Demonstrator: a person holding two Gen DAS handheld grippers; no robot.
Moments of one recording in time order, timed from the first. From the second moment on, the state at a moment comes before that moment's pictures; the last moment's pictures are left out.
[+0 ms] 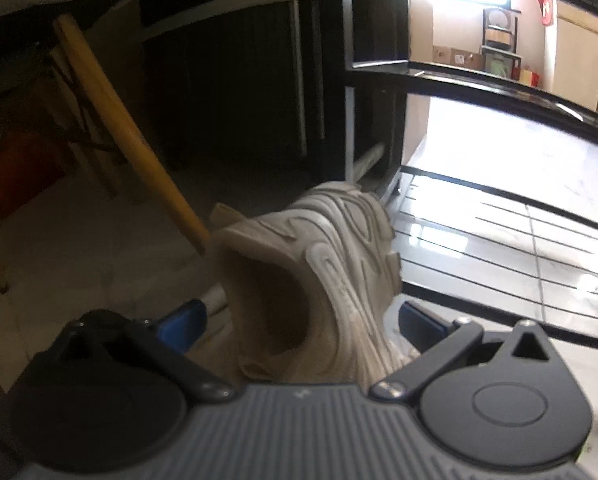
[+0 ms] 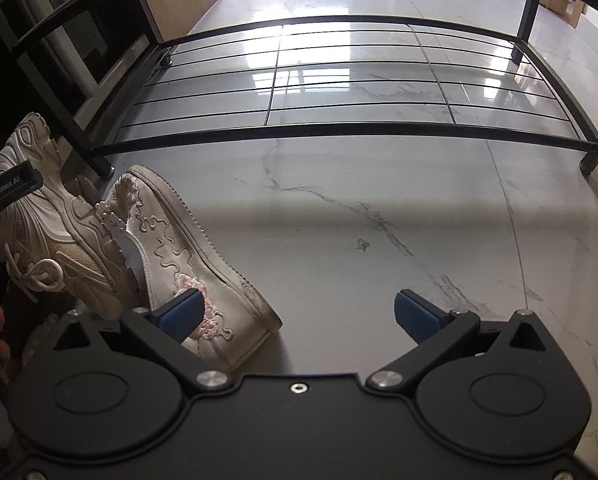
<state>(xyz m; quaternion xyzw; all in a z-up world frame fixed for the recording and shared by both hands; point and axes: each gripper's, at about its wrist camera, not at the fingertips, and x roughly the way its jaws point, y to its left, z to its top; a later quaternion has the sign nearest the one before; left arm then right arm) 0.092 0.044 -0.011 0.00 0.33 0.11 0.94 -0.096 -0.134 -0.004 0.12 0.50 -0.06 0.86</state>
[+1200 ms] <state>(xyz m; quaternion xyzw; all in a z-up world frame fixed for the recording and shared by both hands) 0.099 0.059 -0.025 -0.06 0.35 0.10 0.93 -0.091 -0.142 -0.011 0.17 0.51 -0.01 0.84</state>
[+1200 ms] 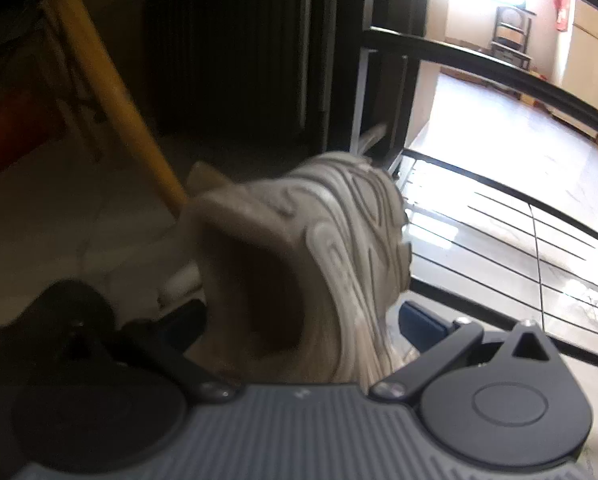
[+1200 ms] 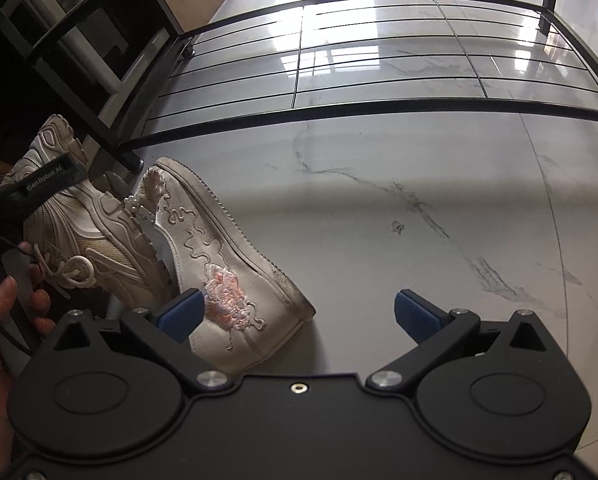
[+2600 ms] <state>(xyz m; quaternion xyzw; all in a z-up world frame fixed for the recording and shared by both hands) 0.108 0.059 -0.025 -0.01 0.33 0.14 0.93 -0.085 -0.139 -0.022 0.17 0.54 -0.01 0.83</state>
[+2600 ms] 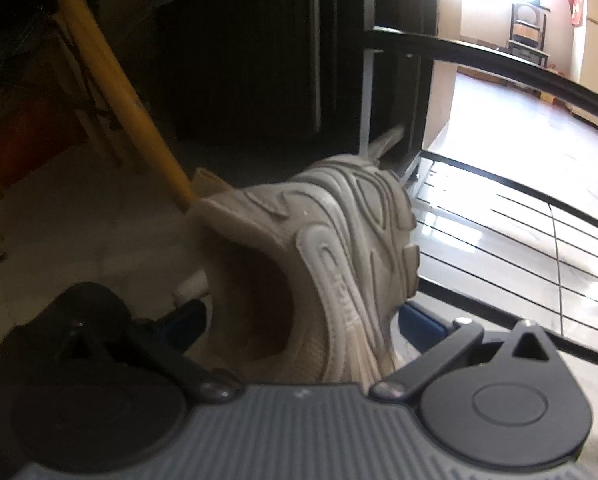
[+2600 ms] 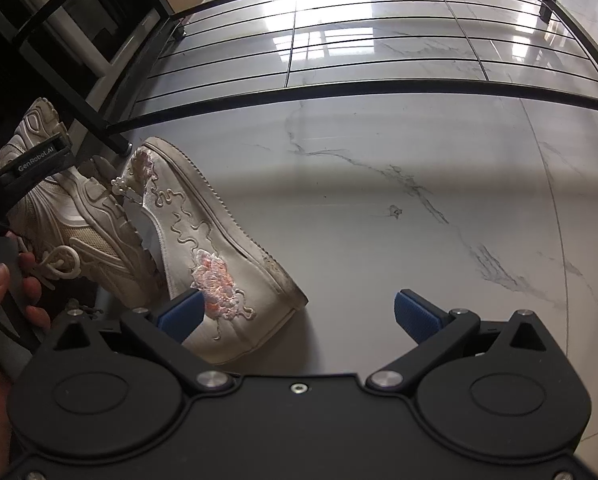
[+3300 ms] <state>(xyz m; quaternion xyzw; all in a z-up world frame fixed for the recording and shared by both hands) 0.124 0.077 -0.034 -0.06 0.38 0.11 0.92 -0.084 -0.141 -0.022 0.18 0.54 -0.01 0.83</state>
